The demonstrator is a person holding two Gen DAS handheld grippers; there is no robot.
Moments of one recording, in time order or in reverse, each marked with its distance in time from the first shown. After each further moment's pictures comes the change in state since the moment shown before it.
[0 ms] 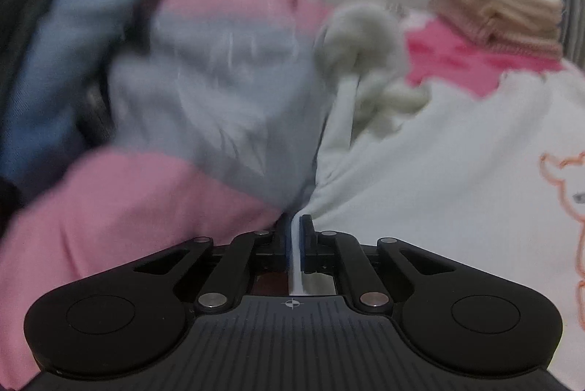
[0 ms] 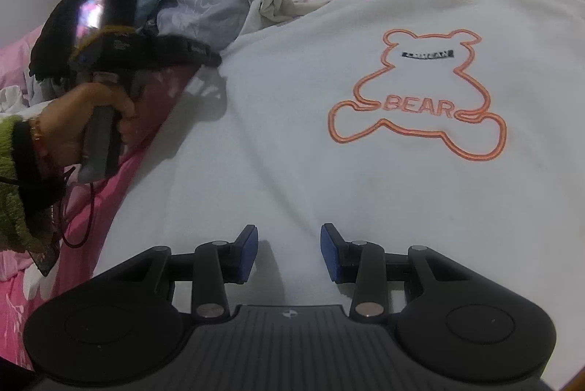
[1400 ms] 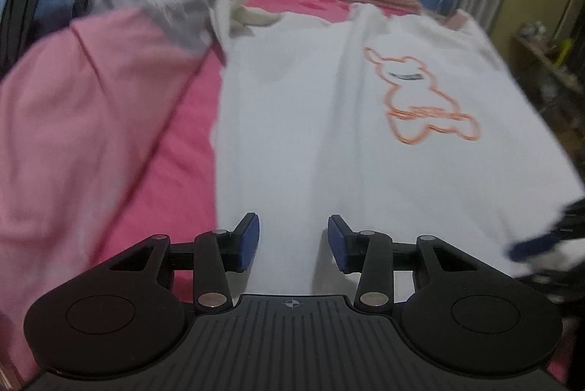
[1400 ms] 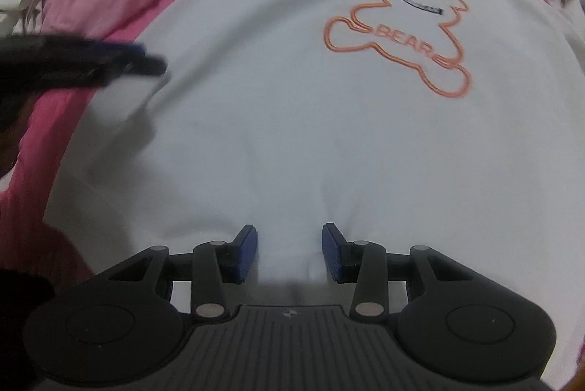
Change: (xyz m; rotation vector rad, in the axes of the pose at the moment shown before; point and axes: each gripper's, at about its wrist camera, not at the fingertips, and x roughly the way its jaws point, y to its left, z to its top) left arm -0.119 0.000 -0.088 0.018 0.101 -0.379; right arm -0.029 0.038 -0.013 -0.173 0.320 -0.266
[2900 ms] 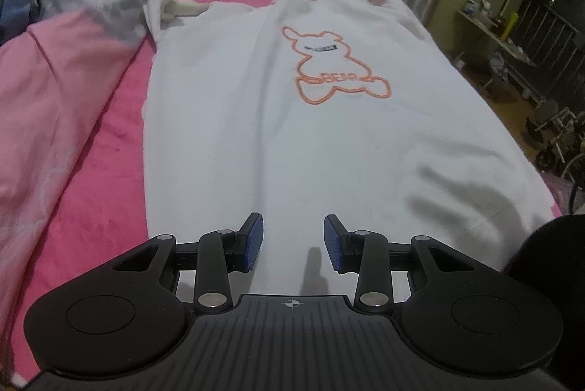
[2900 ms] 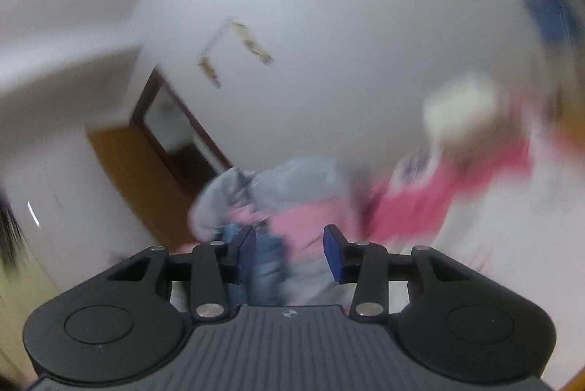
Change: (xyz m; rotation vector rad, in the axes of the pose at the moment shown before) left arm -0.037 -0.029 -0.030 0.067 0.050 -0.192; right arm -0.208 -0.045 -0.020 0.572 -0.914 0.550
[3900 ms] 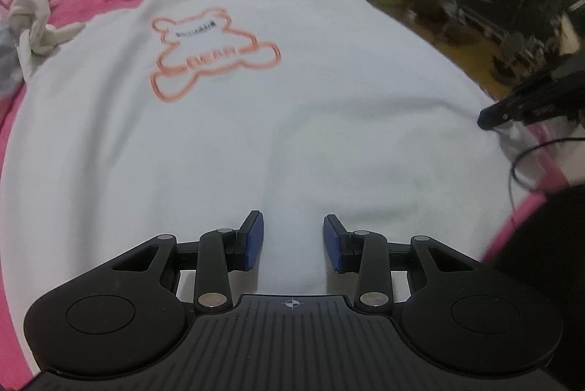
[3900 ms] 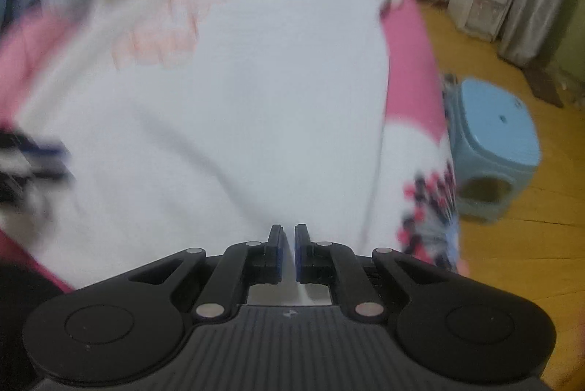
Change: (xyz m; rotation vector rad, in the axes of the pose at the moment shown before) left arm 0.055 -0.106 -0.012 0.241 0.065 -0.078; right arm -0.063 -0.200 -0.082 -0.413 0.676 -0.724
